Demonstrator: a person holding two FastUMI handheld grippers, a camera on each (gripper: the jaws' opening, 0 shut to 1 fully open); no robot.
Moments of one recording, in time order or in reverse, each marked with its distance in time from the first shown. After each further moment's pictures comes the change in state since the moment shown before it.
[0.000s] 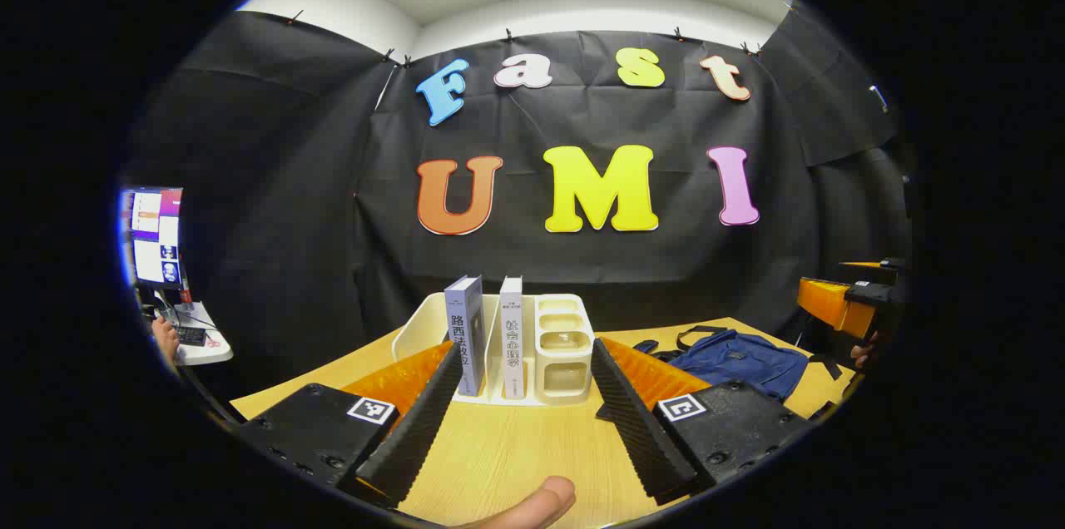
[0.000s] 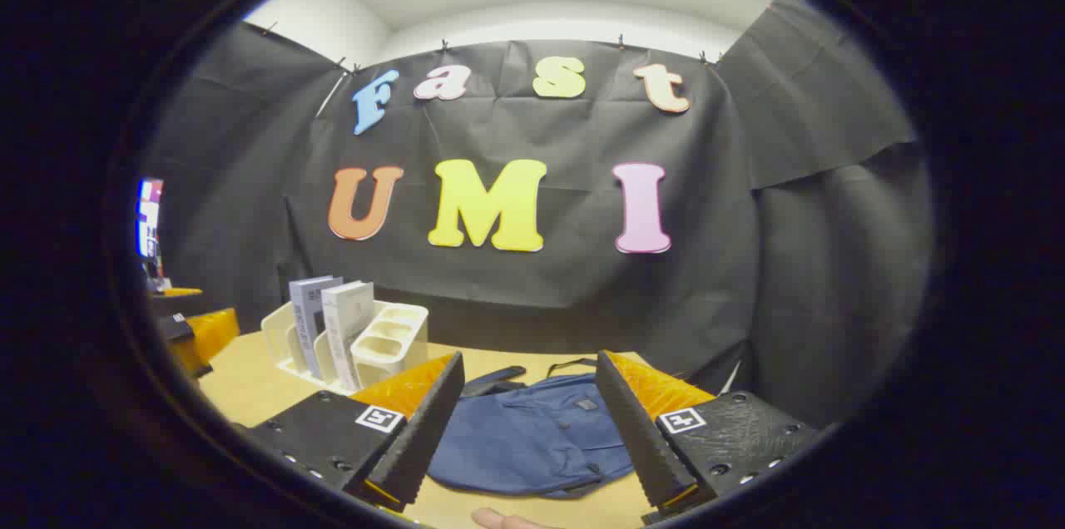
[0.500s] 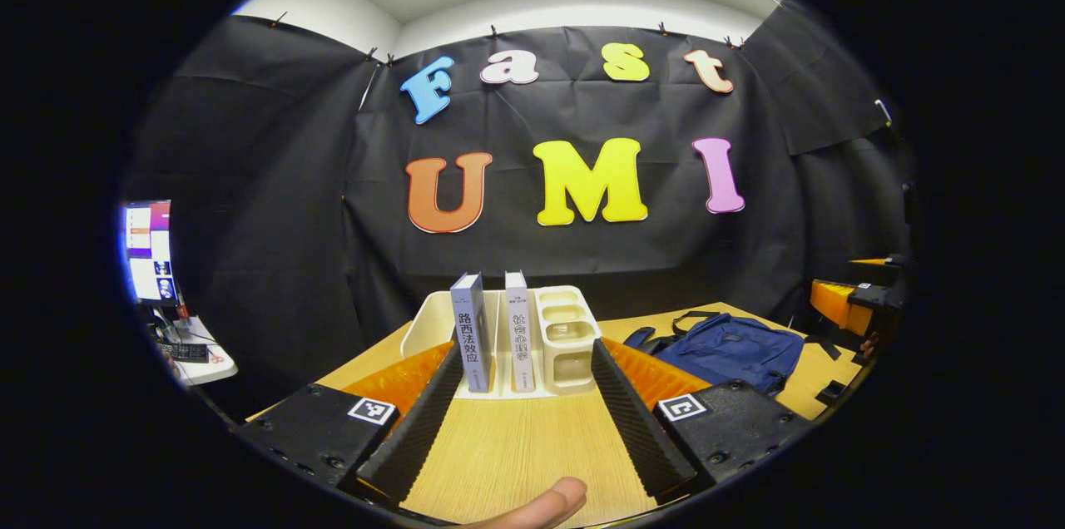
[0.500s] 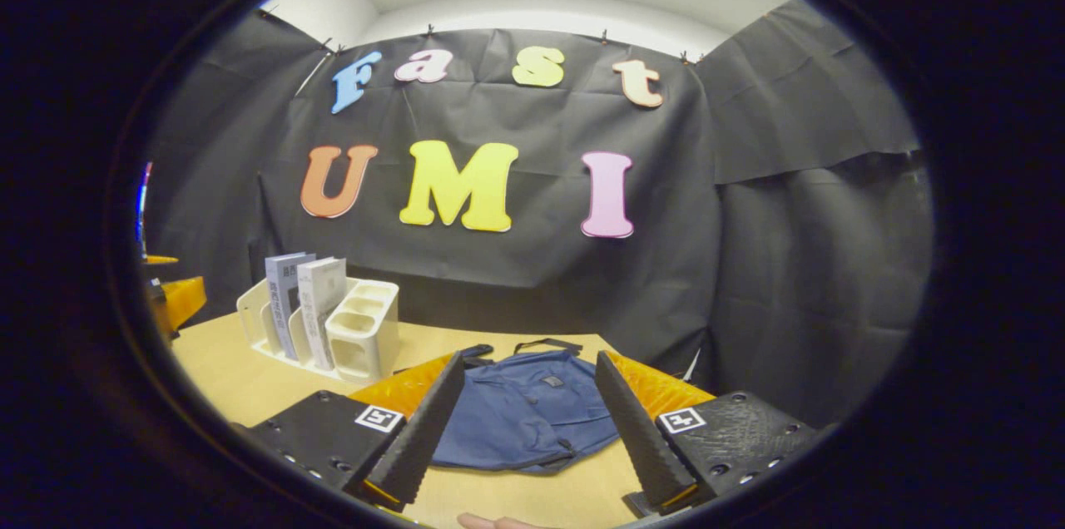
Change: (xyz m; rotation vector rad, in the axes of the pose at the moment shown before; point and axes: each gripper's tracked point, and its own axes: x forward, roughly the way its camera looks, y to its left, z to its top) left arm -0.009 0.015 -0.002 0.045 0.031 -0.048; right arm -0.030 -0.011 -0.021 -0.017 0.064 -0.096
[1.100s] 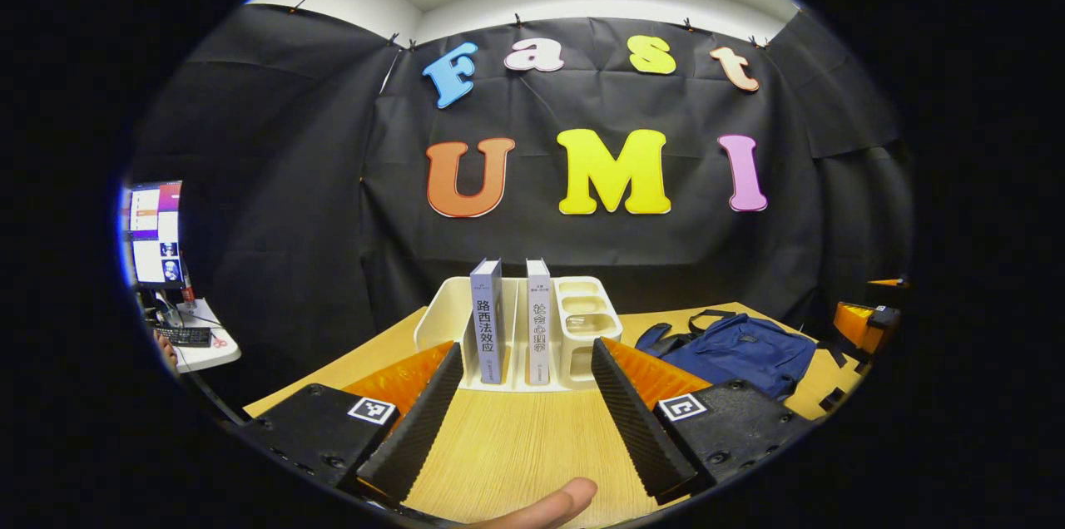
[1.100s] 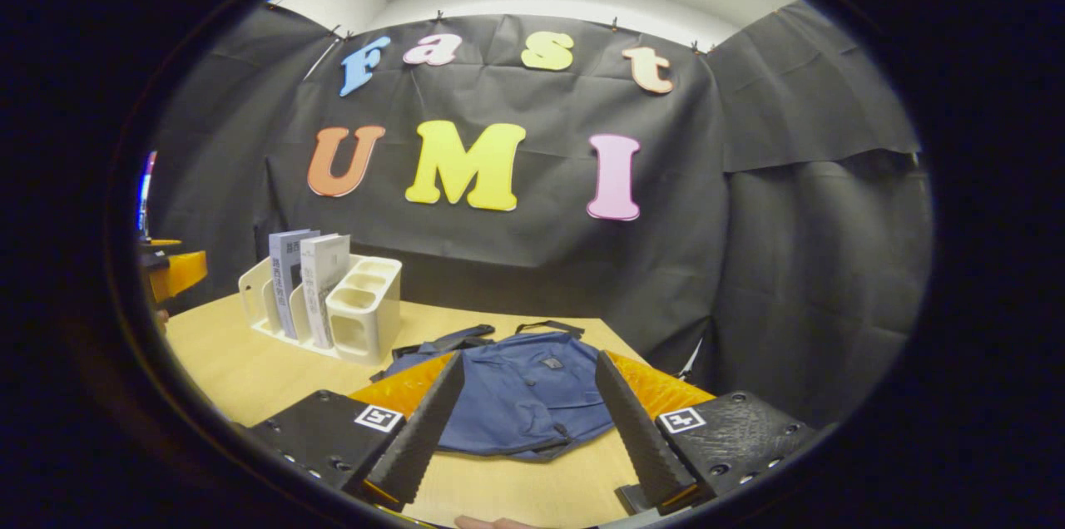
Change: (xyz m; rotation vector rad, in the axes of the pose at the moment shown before) left arm 0.005 0.013 -0.011 -0.036 0.042 0.043; right arm 0.003 0.001 -0.025 -0.017 0.065 0.033
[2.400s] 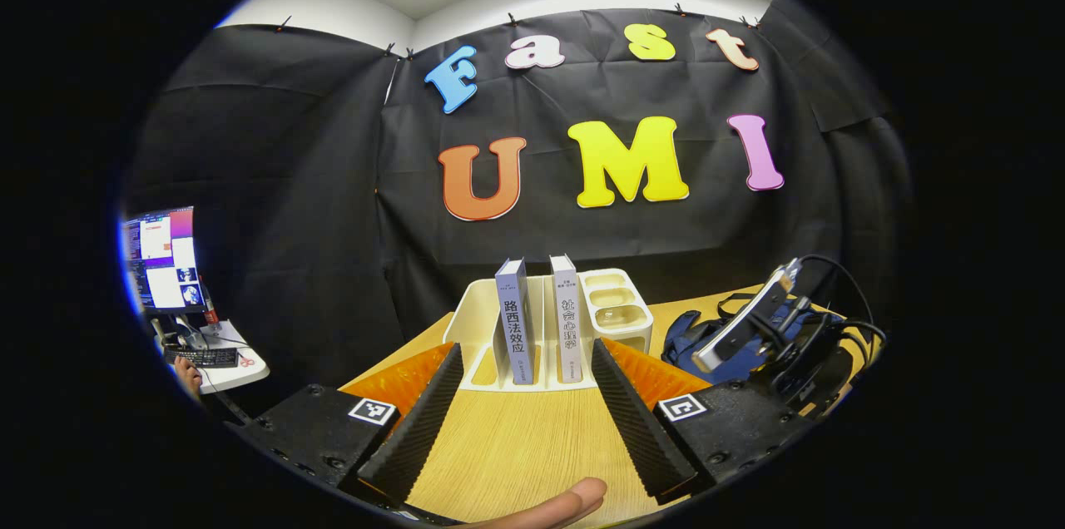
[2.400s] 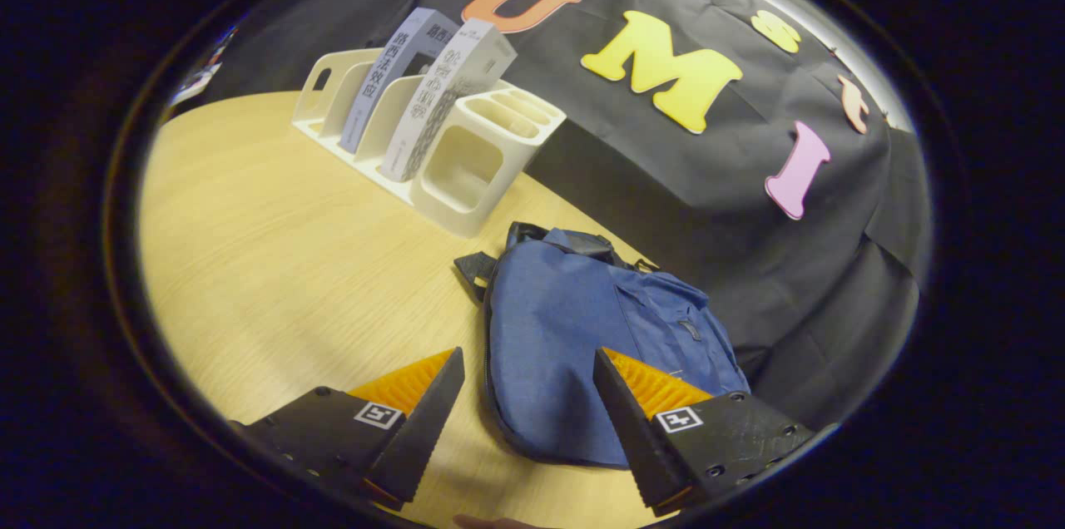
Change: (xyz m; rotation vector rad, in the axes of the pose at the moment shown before) left arm 0.005 0.024 -0.005 0.079 0.012 0.080; right arm 0.119 0.179 -0.159 -0.577 0.324 0.163
